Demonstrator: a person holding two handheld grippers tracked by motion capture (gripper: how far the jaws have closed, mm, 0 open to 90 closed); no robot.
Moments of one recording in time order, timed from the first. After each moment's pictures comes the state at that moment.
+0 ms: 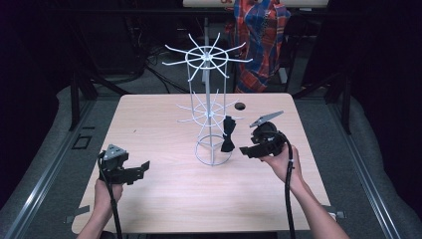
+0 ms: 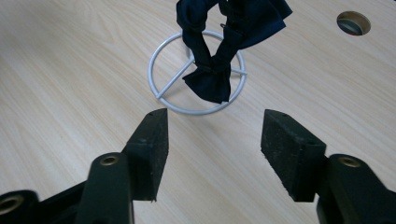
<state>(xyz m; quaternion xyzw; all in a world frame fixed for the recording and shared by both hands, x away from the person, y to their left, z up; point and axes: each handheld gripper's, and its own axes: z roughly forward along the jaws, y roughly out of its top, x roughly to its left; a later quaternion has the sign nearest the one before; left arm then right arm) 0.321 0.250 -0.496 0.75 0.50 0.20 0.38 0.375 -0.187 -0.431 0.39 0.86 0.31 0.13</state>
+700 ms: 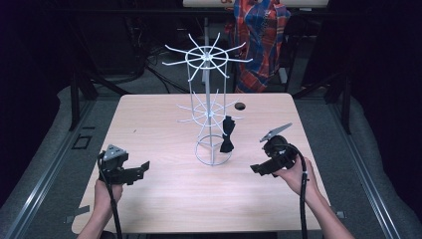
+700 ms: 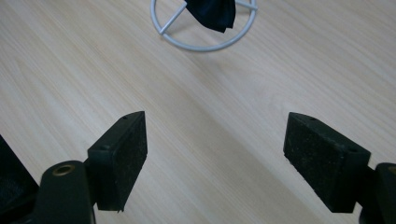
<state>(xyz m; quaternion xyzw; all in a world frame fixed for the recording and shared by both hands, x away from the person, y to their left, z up) 0.319 0.250 -0.496 0.75 0.50 0.20 0.38 0.348 -0.215 -0.448 0.39 0.88 0.25 0.09</state>
